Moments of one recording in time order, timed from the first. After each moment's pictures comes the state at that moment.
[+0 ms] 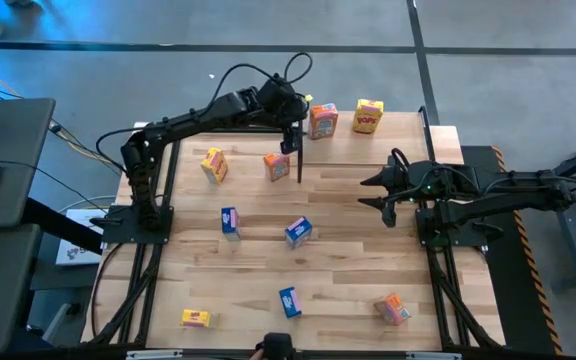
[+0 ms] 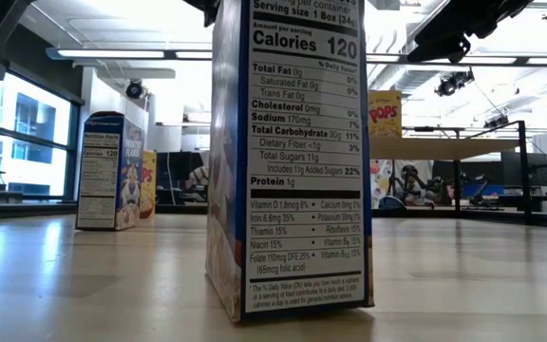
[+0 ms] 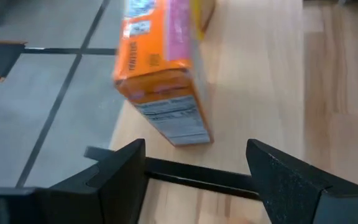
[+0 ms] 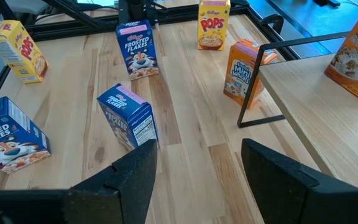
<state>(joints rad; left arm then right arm) 0.46 1.88 1.81 -0.67 -0.01 0.37 0.01 0.75 0.75 -0.51 0.15 0.12</state>
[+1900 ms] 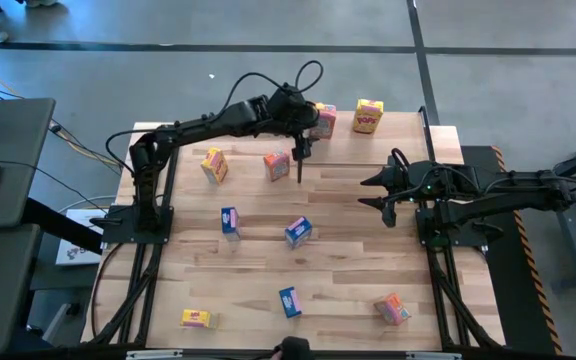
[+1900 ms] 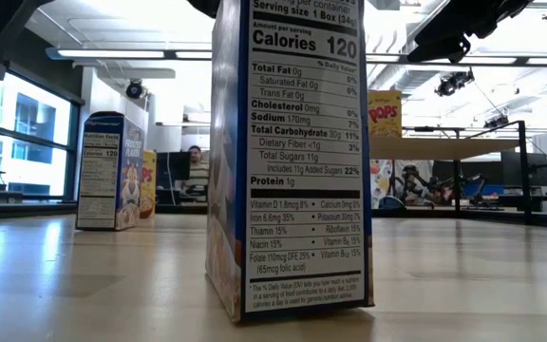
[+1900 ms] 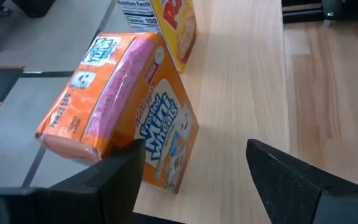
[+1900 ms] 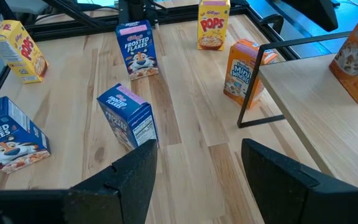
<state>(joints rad) 0.41 1.94 1.81 -0.53 -0.01 0.37 0.01 0.75 0.75 -0.51 0.15 0.12</state>
